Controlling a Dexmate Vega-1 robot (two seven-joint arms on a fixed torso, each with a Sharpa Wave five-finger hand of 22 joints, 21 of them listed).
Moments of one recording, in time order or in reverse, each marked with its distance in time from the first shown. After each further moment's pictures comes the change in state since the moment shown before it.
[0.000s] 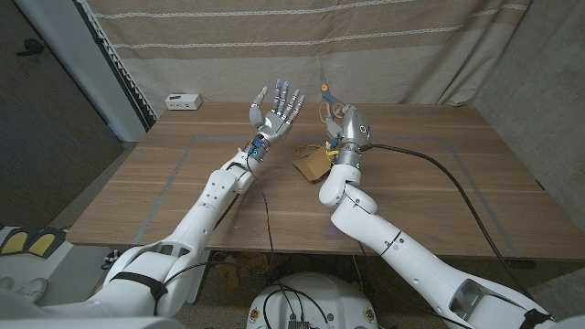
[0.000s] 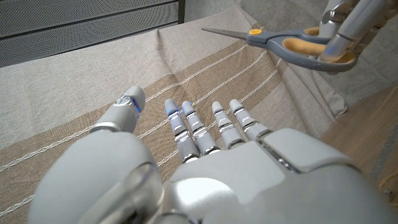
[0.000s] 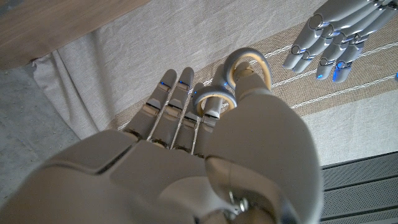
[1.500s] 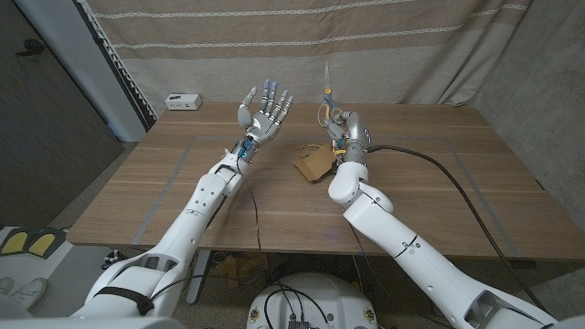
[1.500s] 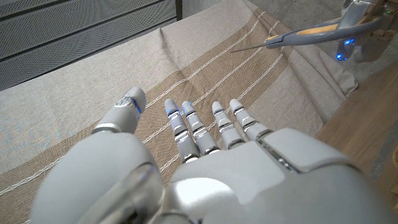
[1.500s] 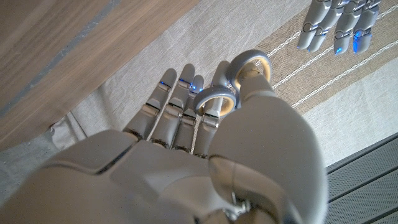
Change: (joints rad) left arm 0.074 0.064 -0.015 -0.118 0.001 -0.067 0.055; left_hand -0.011 0.011 -0.004 0.004 -0.001 0.005 -0.005 -0.004 0.000 0.000 0.000 0.000 -0.005 0.000 0.000 0.000 0.000 0.004 0.004 -0.006 0.000; right arm -0.076 -0.035 0.100 -0.130 0.211 0.097 0.116; right_hand -0.027 -0.025 -0.010 -0.004 0.016 0.028 0.012 0.052 0.110 0.088 0.063 0.055 0.070 0.043 -0.011 0.038 0.035 -0.016 0.016 0.030 0.004
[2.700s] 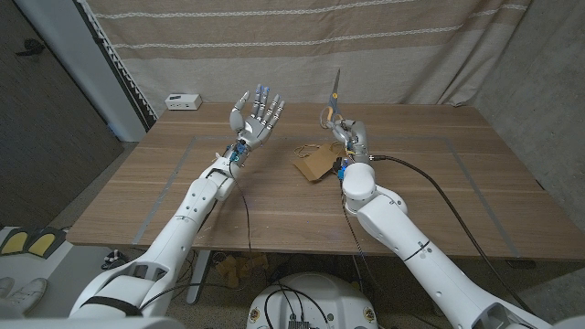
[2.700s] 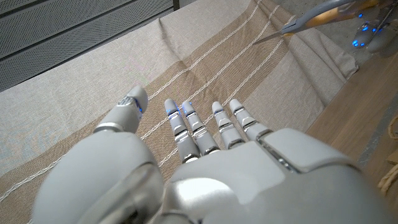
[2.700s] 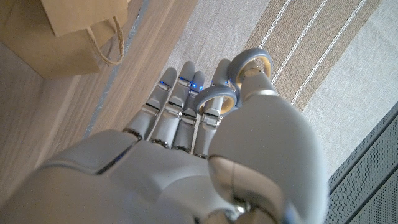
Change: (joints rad) left arm 0.032 0.044 -0.007 -0.030 -0.014 -0.021 0.031; left_hand 0.000 0.000 0.000 0.000 0.000 0.004 0.004 -0.007 0.005 0.000 0.000 0.000 0.000 0.000 0.000 0.000 0.002 0.004 -0.004 -0.008 0.005; right arm -0.061 0.007 0.112 0.007 0.348 0.271 0.077; right_hand 0.005 -0.005 -0.014 -0.003 0.008 0.032 0.008 0.000 0.002 0.029 0.018 0.081 0.092 0.032 -0.007 0.004 0.002 0.005 -0.002 0.023 0.000
